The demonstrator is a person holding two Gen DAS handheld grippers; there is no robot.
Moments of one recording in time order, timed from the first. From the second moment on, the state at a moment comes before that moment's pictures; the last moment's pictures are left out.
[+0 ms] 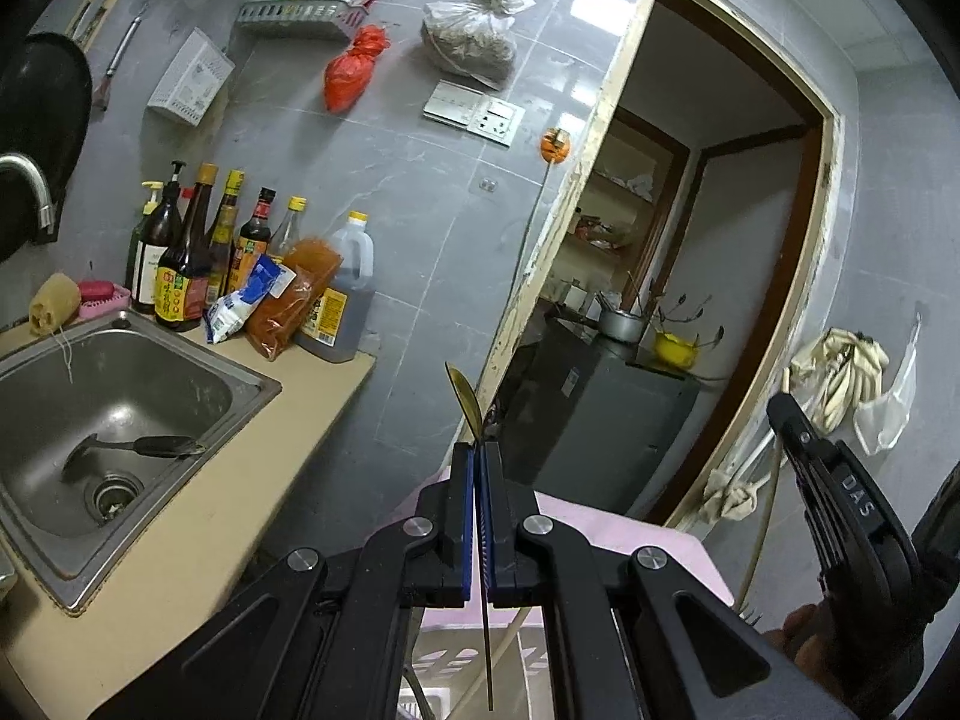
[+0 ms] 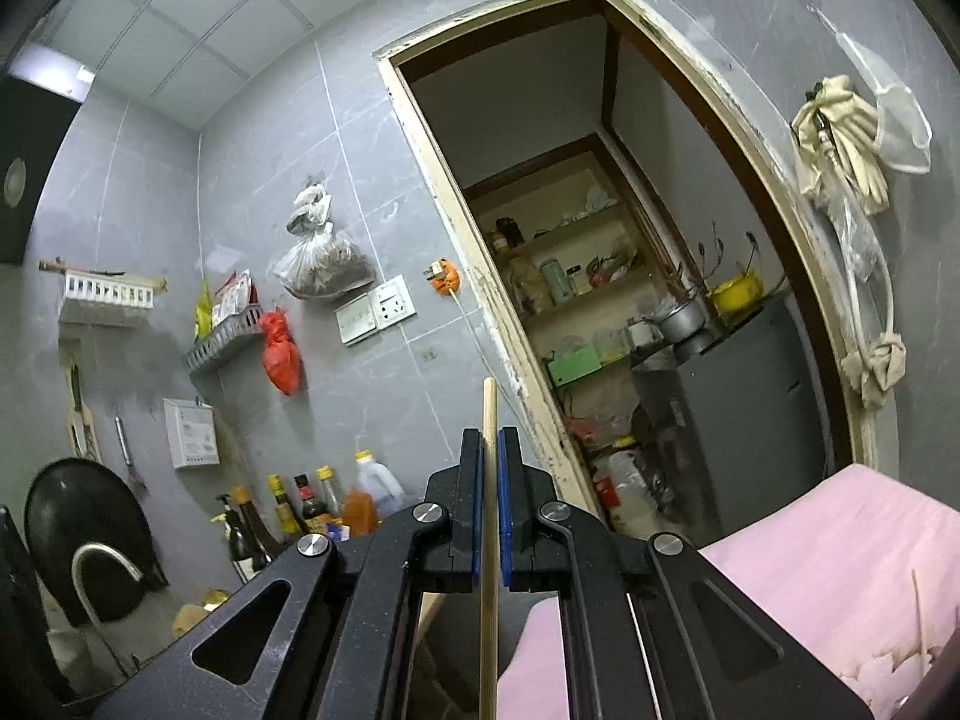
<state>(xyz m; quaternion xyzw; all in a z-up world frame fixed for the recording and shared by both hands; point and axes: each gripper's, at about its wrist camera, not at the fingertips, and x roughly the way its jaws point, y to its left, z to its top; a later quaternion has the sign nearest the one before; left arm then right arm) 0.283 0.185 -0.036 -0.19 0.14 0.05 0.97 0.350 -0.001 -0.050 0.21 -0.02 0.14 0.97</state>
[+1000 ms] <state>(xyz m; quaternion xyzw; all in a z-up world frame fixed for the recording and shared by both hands) 0.281 0.179 -0.047 -0.16 0.17 0.04 0.97 0.340 -0.007 -0.047 0.17 0.04 0.16 0.97</state>
